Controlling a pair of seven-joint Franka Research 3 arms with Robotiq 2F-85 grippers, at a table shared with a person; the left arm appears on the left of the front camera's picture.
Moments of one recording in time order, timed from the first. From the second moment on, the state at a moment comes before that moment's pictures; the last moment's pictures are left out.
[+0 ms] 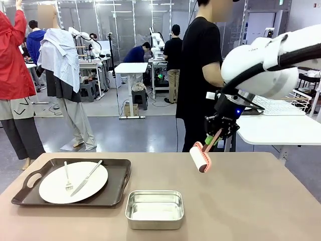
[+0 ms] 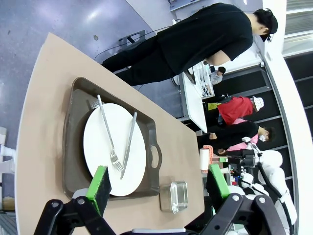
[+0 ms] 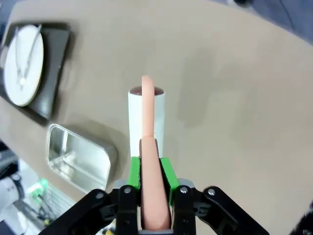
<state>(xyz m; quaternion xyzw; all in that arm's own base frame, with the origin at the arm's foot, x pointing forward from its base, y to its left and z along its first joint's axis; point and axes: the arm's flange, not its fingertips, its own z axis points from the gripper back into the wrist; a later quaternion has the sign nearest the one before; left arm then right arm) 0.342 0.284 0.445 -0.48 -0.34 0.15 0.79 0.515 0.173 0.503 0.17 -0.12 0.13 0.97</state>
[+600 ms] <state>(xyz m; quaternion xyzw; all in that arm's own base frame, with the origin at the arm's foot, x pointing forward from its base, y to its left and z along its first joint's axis) 0.342 0.284 0.445 -0.48 -0.34 0.15 0.79 0.516 0.167 0.492 0.20 -0.07 0.10 0.97</state>
